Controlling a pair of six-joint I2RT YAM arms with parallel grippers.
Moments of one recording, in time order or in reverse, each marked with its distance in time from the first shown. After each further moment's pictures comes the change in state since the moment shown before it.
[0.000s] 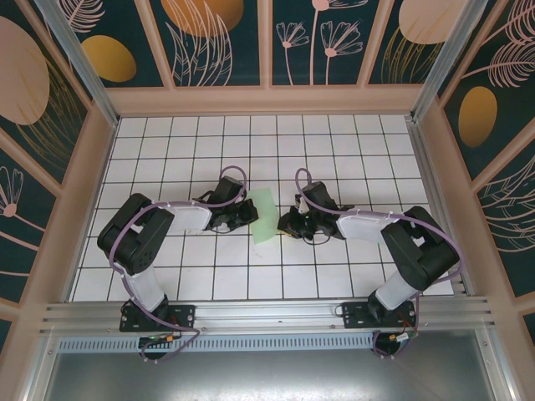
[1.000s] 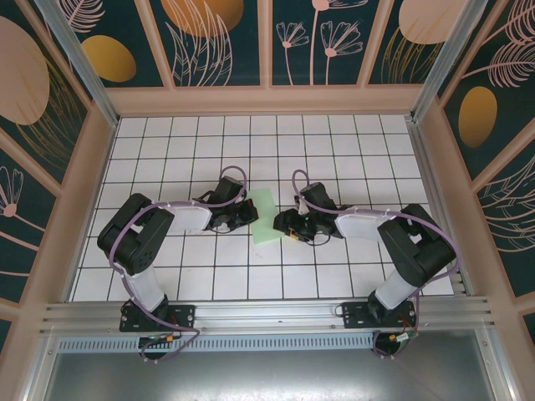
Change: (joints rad) left arm 0.000 0.002 0.000 0.000 -0.003 0.000; right arm -0.003 0.032 0.012 -0.029 0.022 -0.100
